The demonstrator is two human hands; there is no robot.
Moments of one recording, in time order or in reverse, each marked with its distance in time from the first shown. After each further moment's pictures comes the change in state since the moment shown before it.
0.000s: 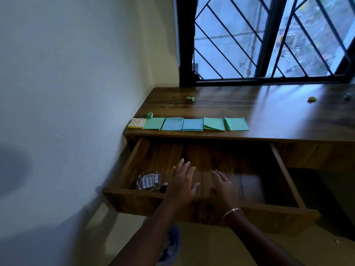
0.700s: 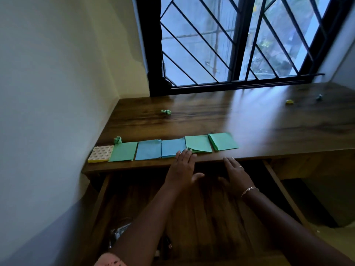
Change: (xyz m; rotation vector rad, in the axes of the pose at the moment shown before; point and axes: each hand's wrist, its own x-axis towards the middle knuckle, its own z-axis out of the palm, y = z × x) left_hand 0.194 -0.020 0.017 0.072 -0.132 0.282; right_hand 0.165 0.053 -0.055 -0.315 -0.018 0.102
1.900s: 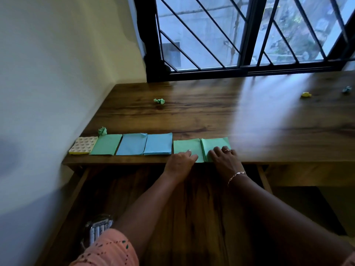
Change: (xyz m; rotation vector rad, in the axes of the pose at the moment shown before) left_hand 0.073 0.041 0.021 0.165 -0.099 -0.025; right_hand 0.086 0.063 0.007 -0.456 -0.011 -0.290
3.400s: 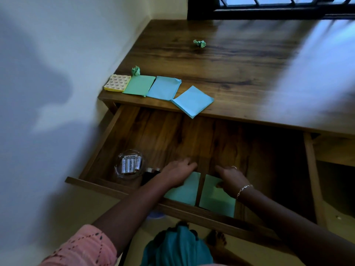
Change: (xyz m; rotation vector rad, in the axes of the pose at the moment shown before) left_hand -0.152 -0.005 0.069 -0.166 -0.541 -0.114; right_hand -0.099 -0.090 0.062 0.387 -0.463 -0.225
